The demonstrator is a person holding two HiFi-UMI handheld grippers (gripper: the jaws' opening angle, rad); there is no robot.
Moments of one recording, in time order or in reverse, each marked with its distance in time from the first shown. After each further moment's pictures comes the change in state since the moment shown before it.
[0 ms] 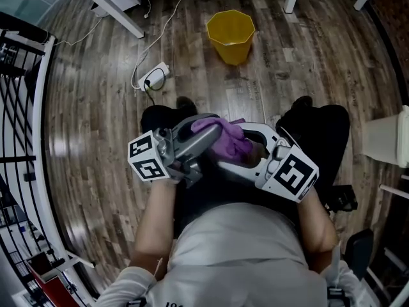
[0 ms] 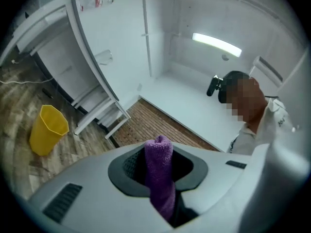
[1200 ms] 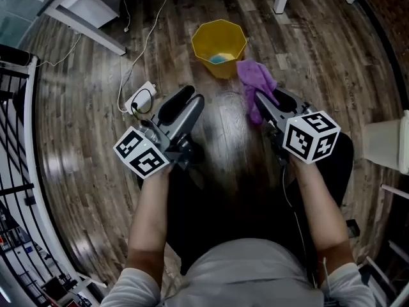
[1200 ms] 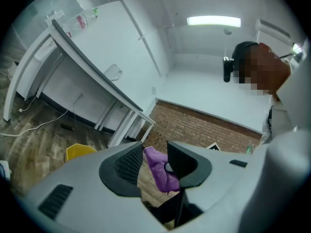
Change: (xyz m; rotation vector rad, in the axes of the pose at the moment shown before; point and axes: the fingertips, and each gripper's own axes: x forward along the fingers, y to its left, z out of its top) left arm 0.030 0.168 0.085 0.235 0.004 0.287; right arm -0.047 -0.270 -0.056 0.546 -0.091 -0.660
